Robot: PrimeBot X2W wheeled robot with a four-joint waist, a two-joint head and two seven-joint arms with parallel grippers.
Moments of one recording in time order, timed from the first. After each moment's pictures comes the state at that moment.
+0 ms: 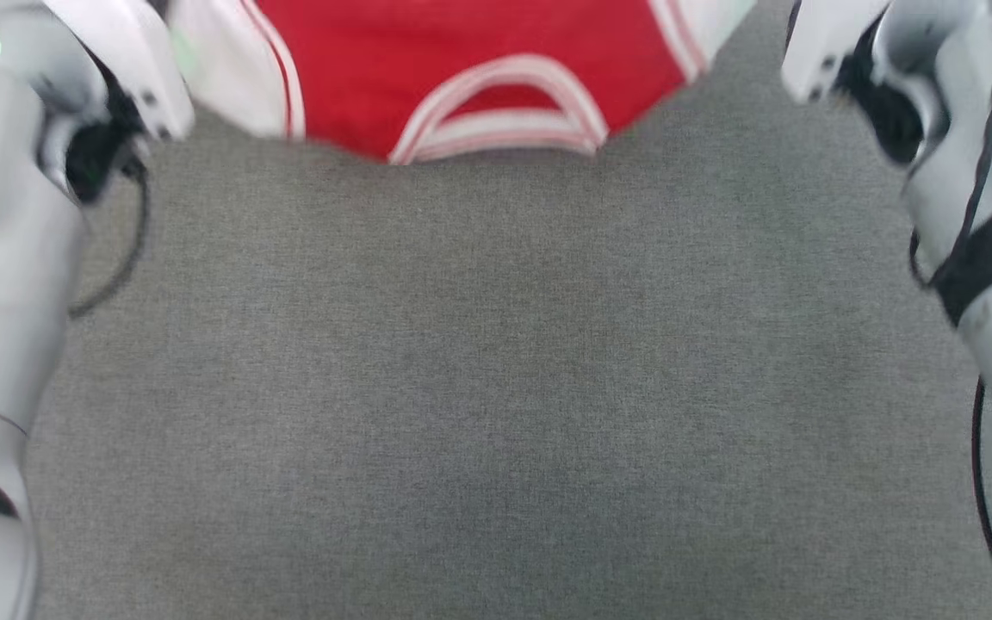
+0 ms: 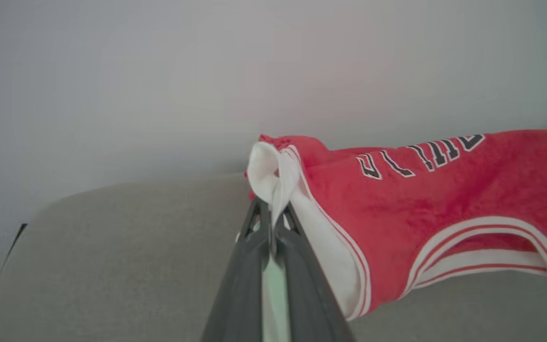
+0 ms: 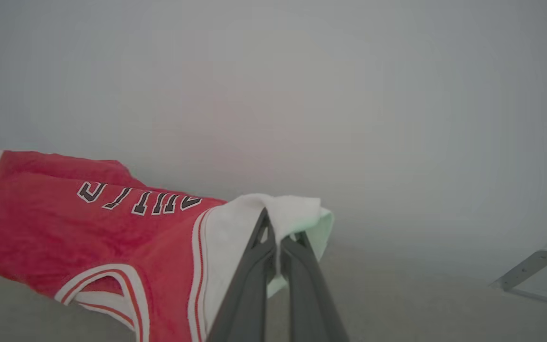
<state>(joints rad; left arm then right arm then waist) -1.27 0.42 -0.68 1.03 -0.84 -0.13 0.16 -1.27 -0.21 0.42 1.00 0.53 0.13 0.08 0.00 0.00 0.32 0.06</state>
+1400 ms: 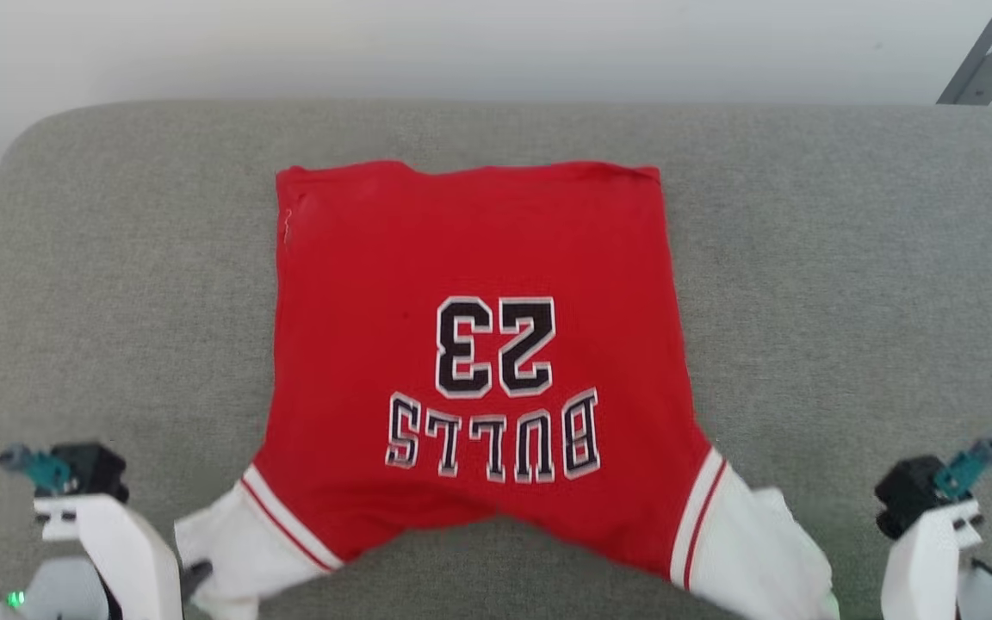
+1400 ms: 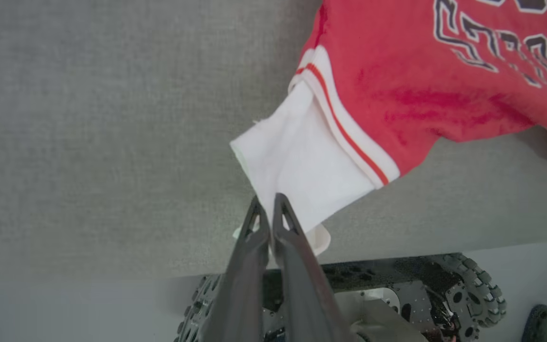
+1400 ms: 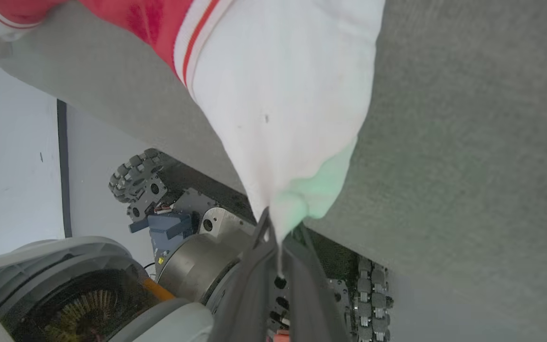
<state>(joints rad) -0.15 0.97 -0.64 -0.15 -1.24 0.37 0.52 0.10 -0.31 -0.04 -0.31 0.76 0.13 1.38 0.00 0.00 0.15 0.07</state>
